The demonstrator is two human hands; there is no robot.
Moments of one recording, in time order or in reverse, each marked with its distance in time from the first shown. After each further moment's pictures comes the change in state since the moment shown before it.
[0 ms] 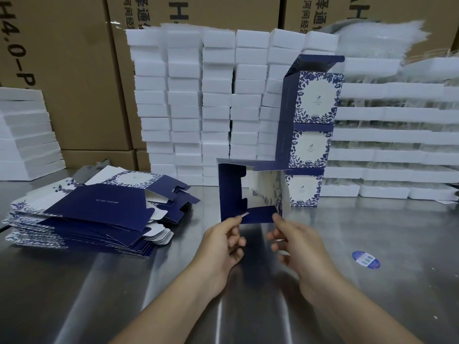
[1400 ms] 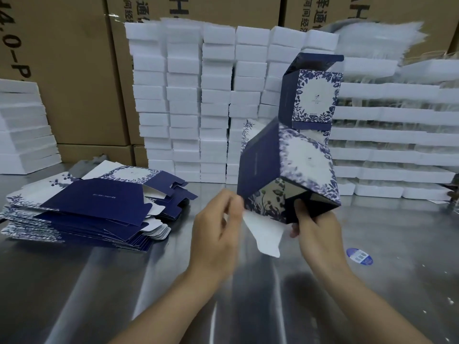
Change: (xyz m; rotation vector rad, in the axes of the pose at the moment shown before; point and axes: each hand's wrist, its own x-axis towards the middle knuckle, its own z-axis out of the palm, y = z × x) left_hand -0.021 0.007 0.002 0.691 0.081 1.089; right_hand 0.020 -0.005 -0.030 -0.425 0.273 -0.375
